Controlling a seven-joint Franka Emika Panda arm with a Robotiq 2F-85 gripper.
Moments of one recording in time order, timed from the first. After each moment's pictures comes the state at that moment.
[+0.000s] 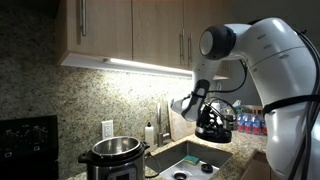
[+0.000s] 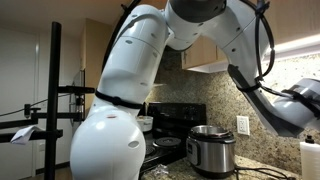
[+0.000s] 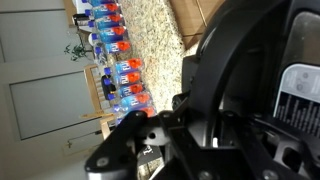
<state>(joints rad) -0.26 0.33 -0.28 -2.01 -1.15 1.93 0.79</state>
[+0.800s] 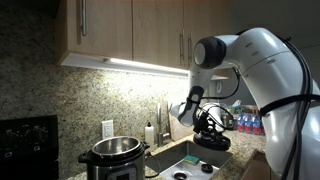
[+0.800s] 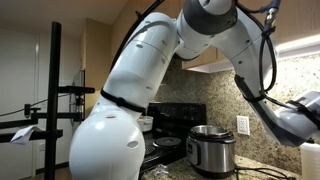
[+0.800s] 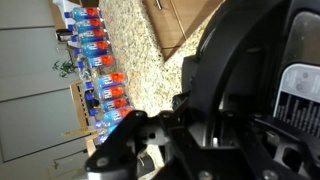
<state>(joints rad) -0.27 0.45 -0.27 -1.92 -1.03 1.93 0.79</state>
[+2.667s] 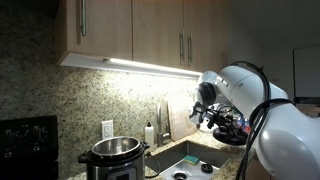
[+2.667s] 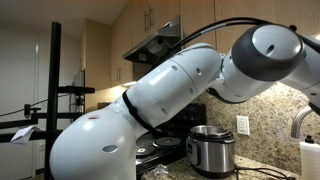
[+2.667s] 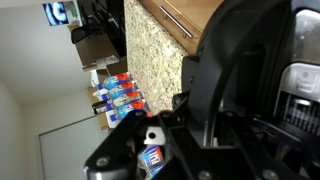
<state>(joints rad) -0.49 0.93 -0.41 -1.21 -0.74 1.69 0.68</state>
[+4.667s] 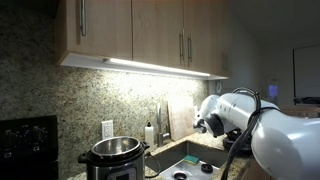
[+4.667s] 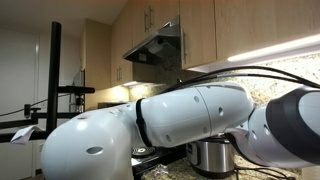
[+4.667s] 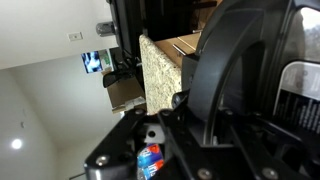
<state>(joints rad) -0.63 1.34 -0.49 -0.67 -0.59 1.38 0.65</state>
